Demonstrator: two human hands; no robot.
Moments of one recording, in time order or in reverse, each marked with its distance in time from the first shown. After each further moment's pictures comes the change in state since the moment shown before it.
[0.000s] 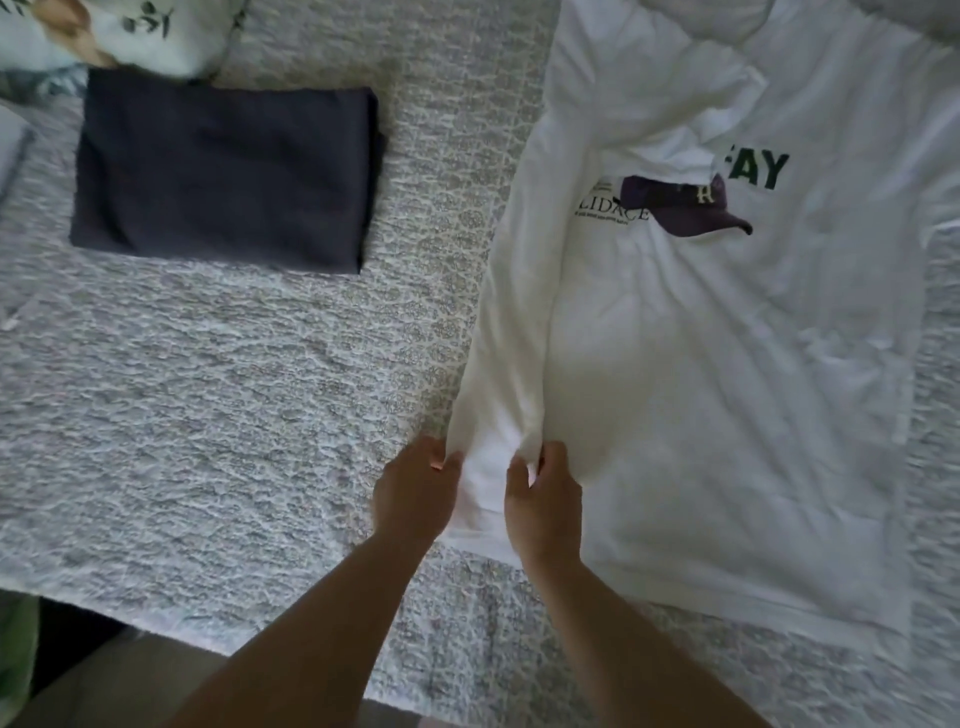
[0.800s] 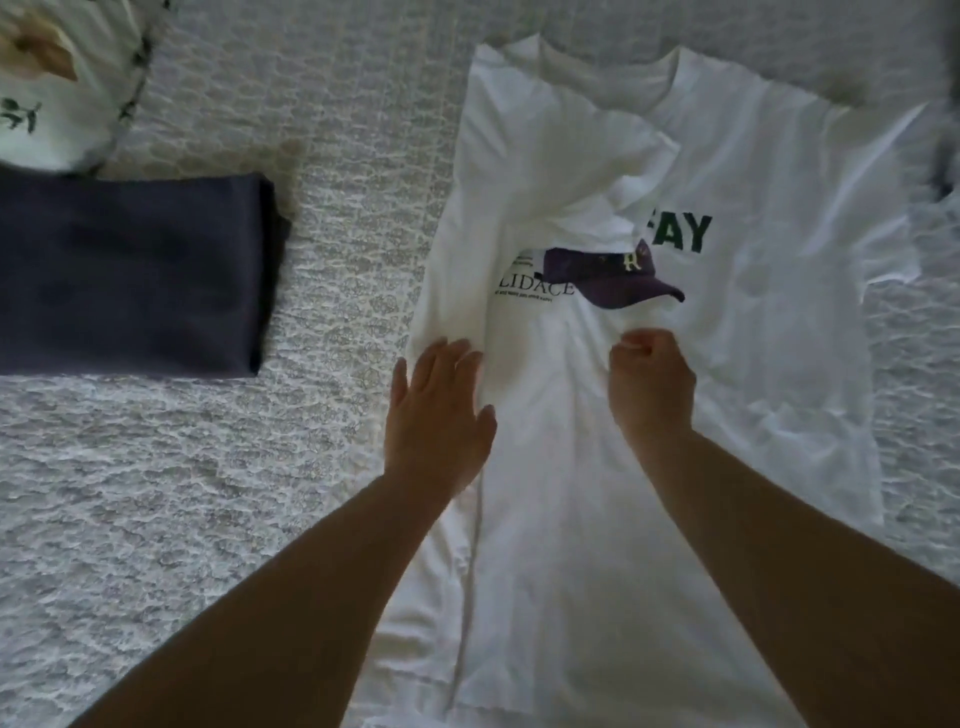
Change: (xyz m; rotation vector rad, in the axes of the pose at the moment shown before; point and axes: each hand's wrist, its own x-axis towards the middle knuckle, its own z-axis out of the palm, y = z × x) left_hand 0.095 0.147 0.001 0.430 0.218 0.613; right_hand 0.193 -0.046 -0.131 0.114 0.294 0.028
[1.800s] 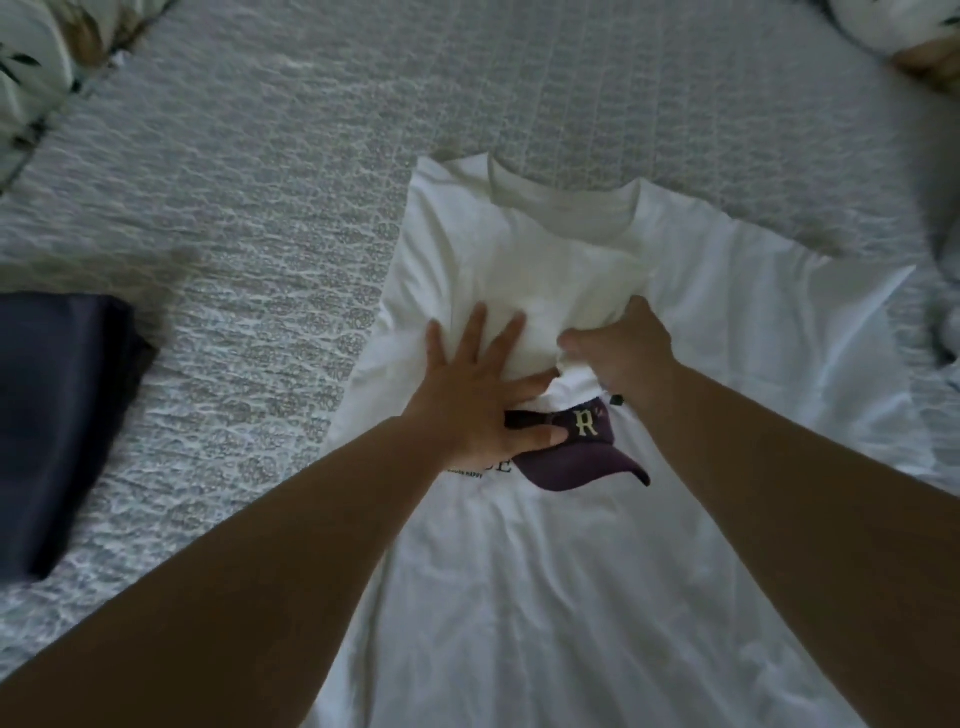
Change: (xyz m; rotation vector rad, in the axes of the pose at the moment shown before) left_hand 0.213 0.052 0.010 0.125 -0.182 0.344; right_hand 0.191 -0.089 0.003 -0.116 -0.161 -0.111
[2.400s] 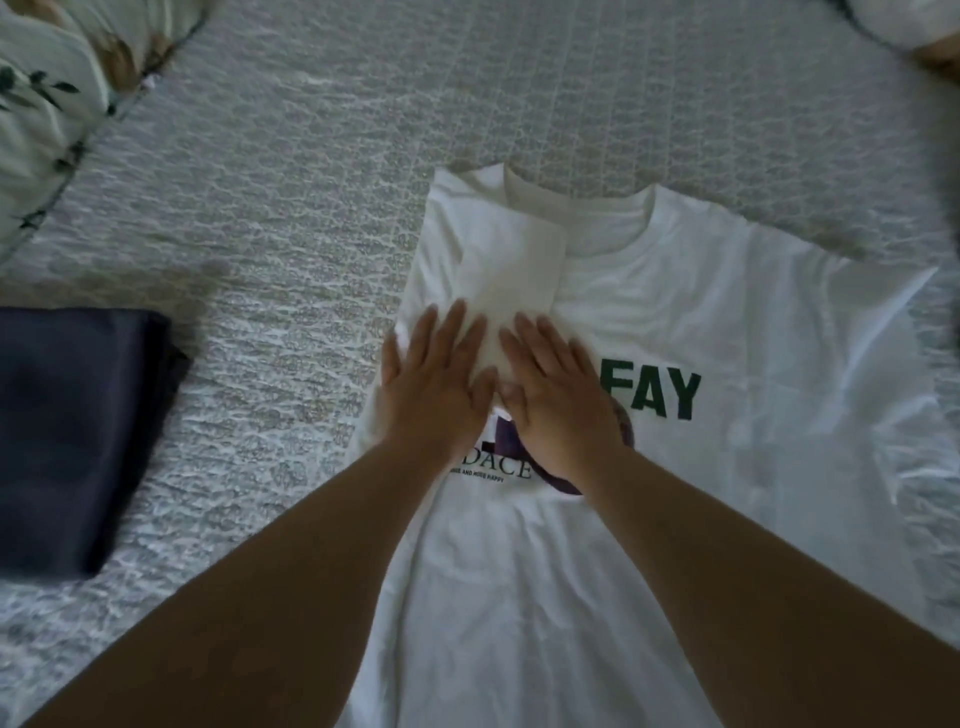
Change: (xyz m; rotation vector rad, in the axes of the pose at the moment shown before) left_hand -0.016 -0.030 0.018 -0.019 0.274 -0.356; right_hand -0.037 0.023 0.059 -0.745 -0.108 -0.764
